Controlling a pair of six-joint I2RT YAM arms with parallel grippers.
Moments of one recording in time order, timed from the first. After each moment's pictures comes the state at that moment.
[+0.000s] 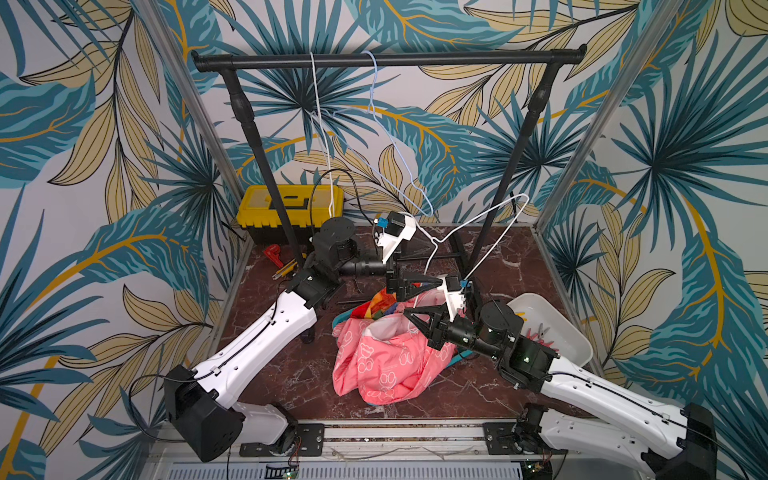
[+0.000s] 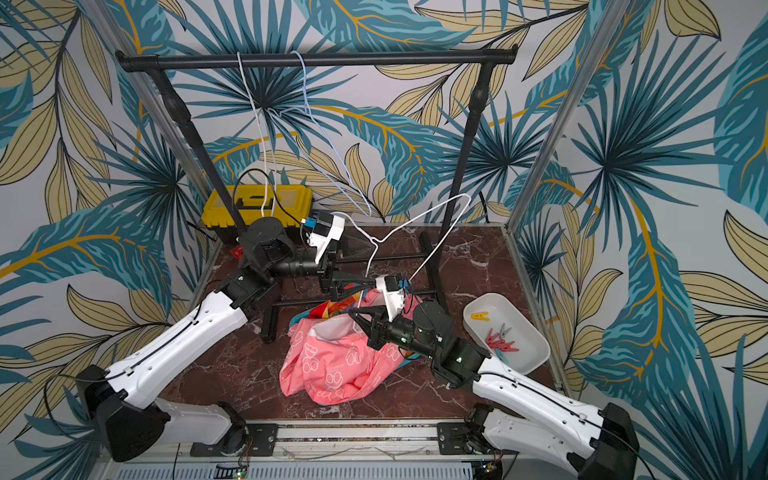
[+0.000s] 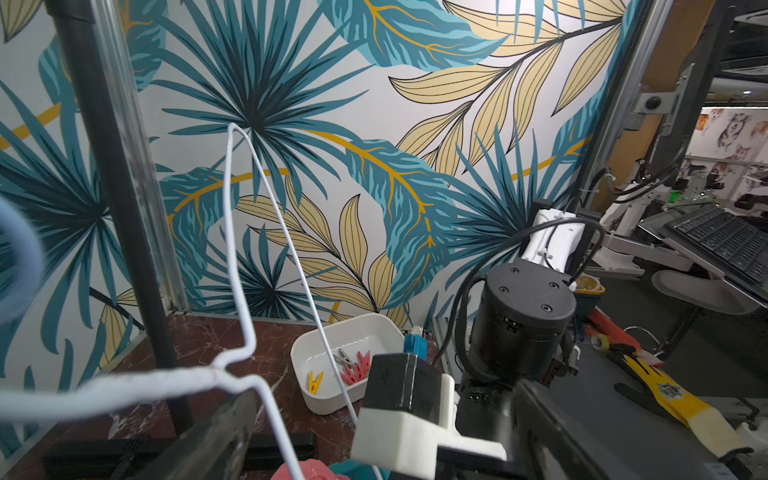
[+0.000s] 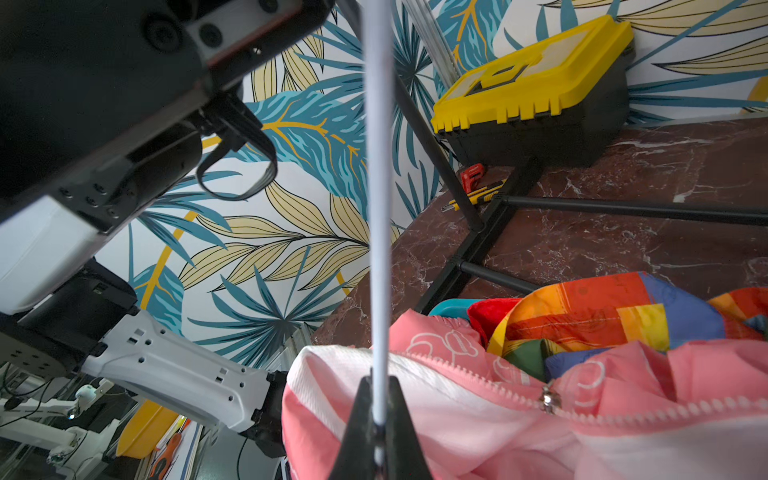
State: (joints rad) left arm -0.63 1.37 1.35 0.08 0.98 -0.15; right arm 0.88 0.95 0.73 0.13 -0.17 0.58
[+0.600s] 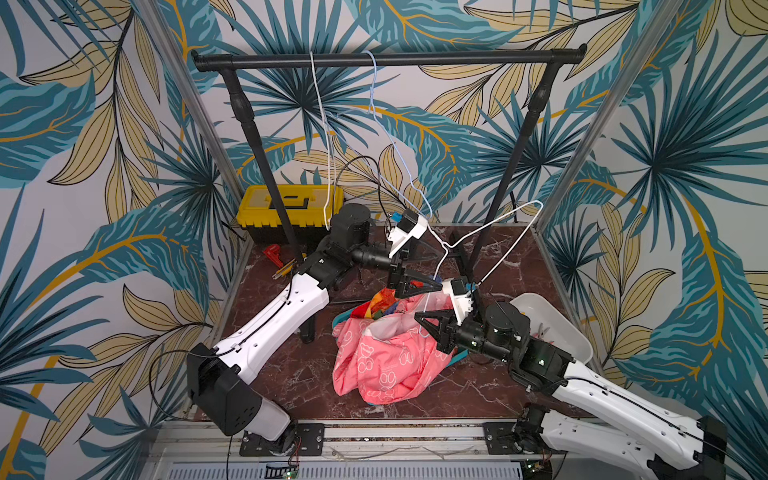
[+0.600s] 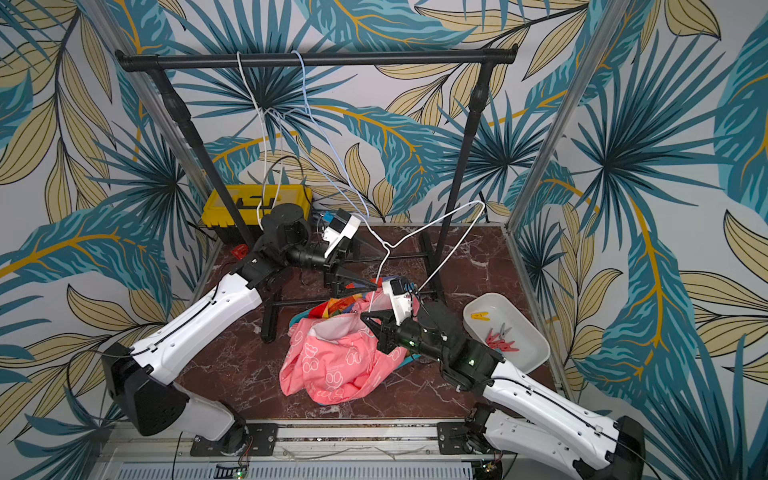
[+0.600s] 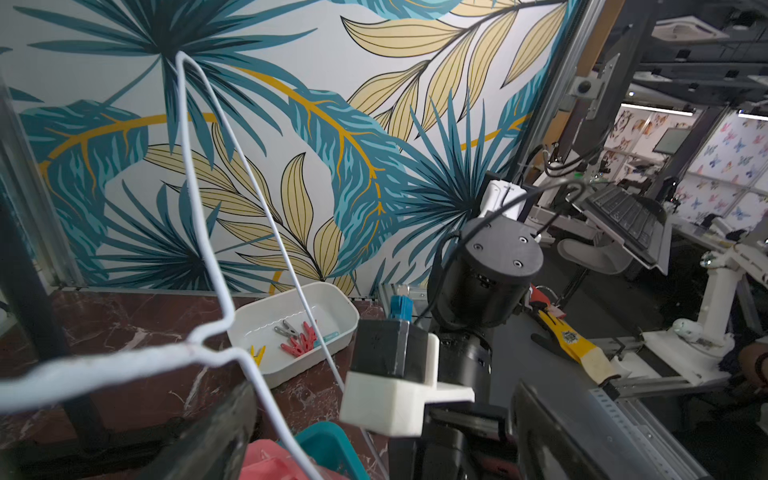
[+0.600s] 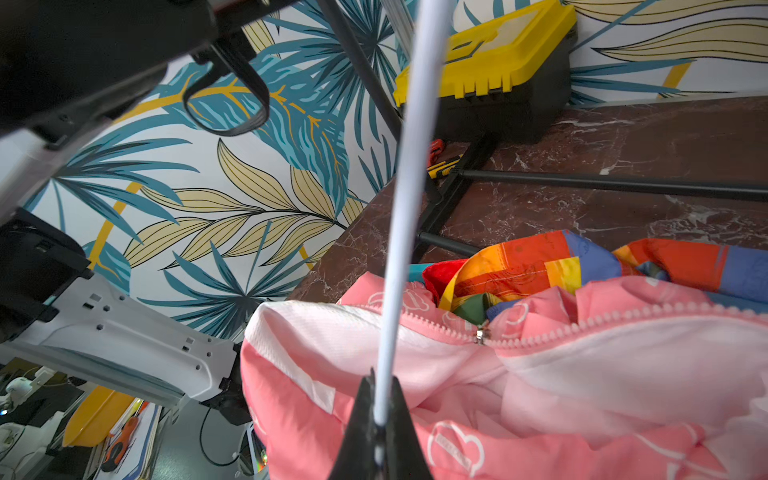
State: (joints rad) left arm -0.62 1.53 1.57 -0.22 1.14 -0.03; right arm 0.87 0.91 0.79 -0.13 -0.11 0.51
